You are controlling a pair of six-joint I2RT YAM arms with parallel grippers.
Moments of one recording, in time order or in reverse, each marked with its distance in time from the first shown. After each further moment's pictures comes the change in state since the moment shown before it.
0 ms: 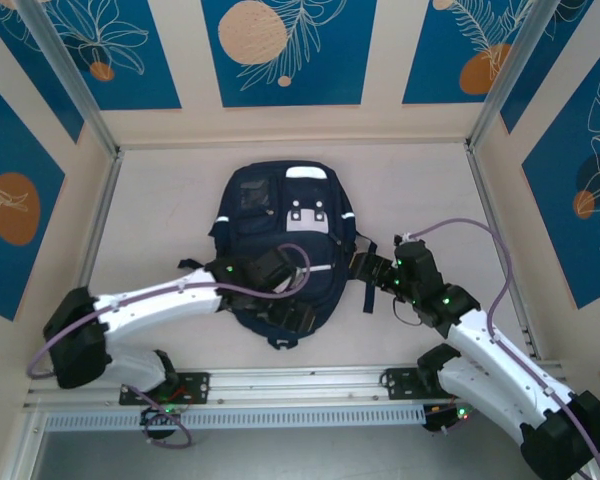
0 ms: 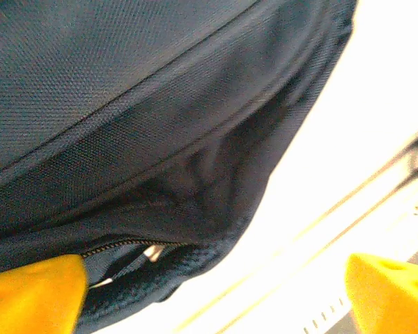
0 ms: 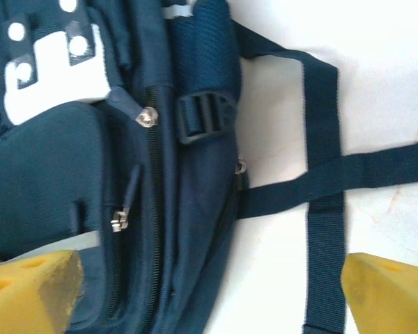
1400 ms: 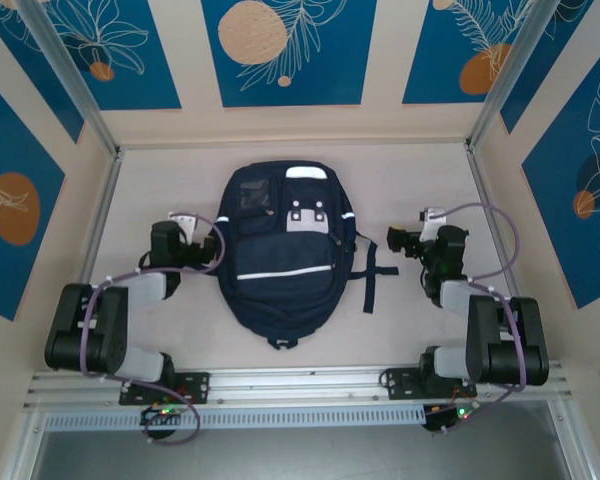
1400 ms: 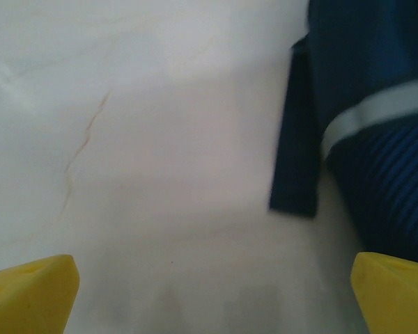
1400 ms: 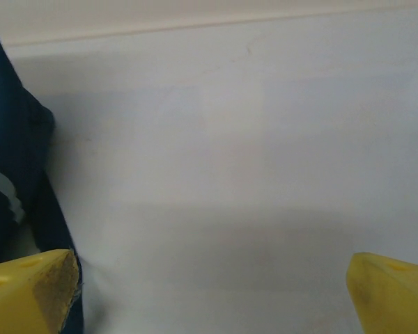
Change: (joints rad) left arm 0.949 0.100 -0.476 1.123 -0.195 0.714; right arm -0.577 0.581 -0.161 1.027 -0.233 -0.705
